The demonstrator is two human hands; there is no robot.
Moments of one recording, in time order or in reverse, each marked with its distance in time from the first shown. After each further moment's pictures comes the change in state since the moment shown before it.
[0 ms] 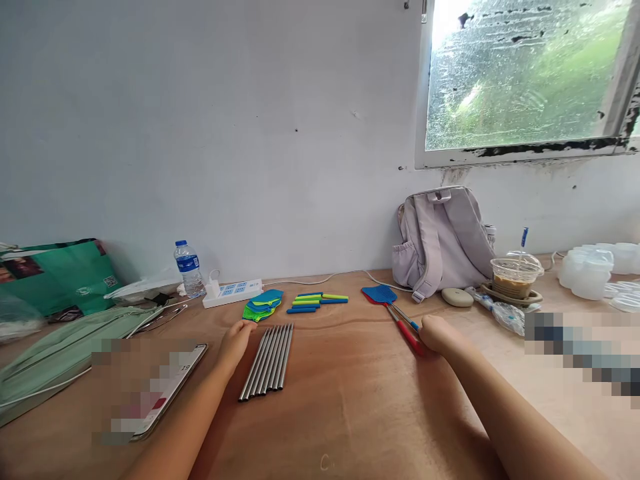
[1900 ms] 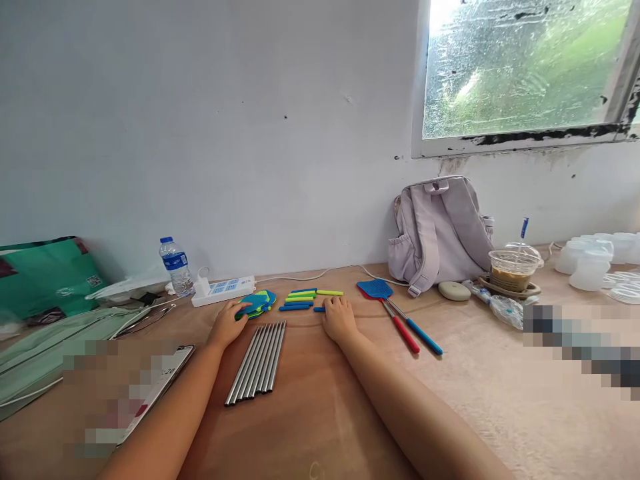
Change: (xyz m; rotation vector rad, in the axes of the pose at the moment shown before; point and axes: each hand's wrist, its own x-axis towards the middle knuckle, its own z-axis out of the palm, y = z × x) left_hand 0.077 -0.042 0.002 0.653 -0.008 0.580; right_hand 0.018 -0.177 0.056 0.116 0.069 -0.376
